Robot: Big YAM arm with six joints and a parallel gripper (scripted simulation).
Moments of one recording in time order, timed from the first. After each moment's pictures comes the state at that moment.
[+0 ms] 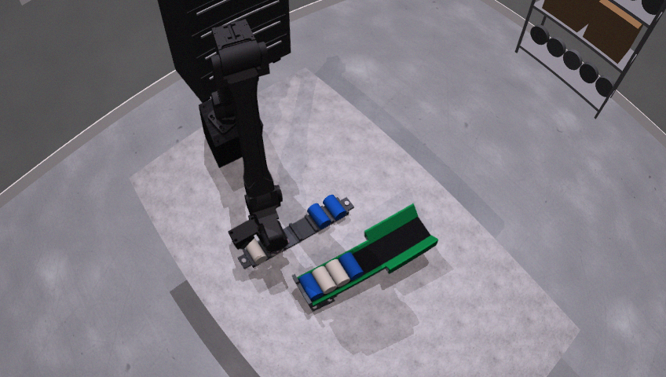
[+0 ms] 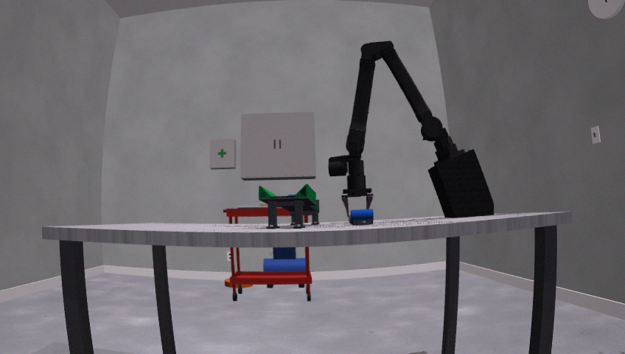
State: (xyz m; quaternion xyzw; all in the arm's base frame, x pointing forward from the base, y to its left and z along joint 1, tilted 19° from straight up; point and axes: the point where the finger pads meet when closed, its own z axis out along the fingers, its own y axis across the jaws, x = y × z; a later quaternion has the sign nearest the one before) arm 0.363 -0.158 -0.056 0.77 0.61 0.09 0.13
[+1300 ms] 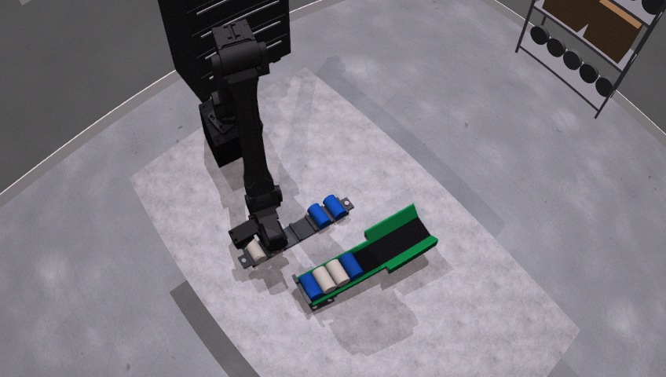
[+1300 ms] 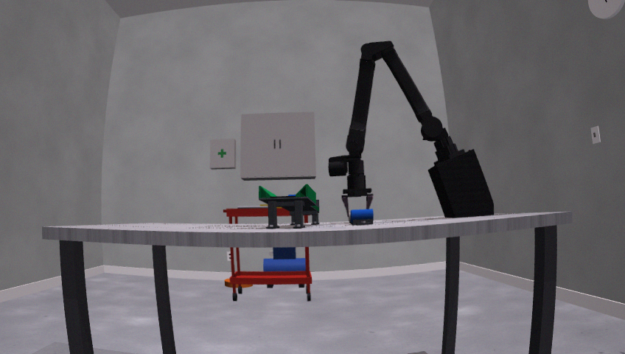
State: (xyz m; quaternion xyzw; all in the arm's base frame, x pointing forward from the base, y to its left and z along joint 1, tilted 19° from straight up) arm 0.363 -0.158 -0.056 0.77 0.61 0.09 0.13
